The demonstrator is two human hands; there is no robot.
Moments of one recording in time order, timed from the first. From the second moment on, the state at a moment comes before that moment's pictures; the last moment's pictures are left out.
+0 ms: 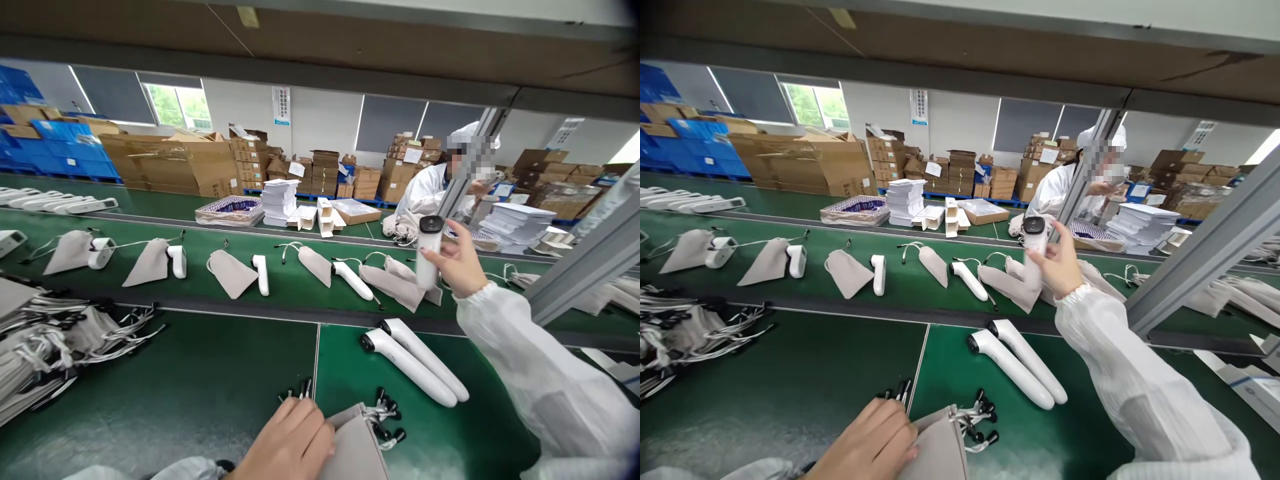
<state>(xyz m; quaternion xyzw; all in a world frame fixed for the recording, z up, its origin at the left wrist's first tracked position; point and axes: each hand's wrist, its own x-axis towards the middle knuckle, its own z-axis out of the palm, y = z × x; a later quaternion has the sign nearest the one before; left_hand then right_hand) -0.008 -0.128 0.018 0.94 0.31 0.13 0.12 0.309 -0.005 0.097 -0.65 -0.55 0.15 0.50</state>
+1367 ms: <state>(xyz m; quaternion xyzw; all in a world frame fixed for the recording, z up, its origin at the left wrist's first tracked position) 0.021 -0.112 0.055 0.91 0.22 0.36 0.00 0.225 0.030 0.075 -0.63 -0.51 0.17 0.56</state>
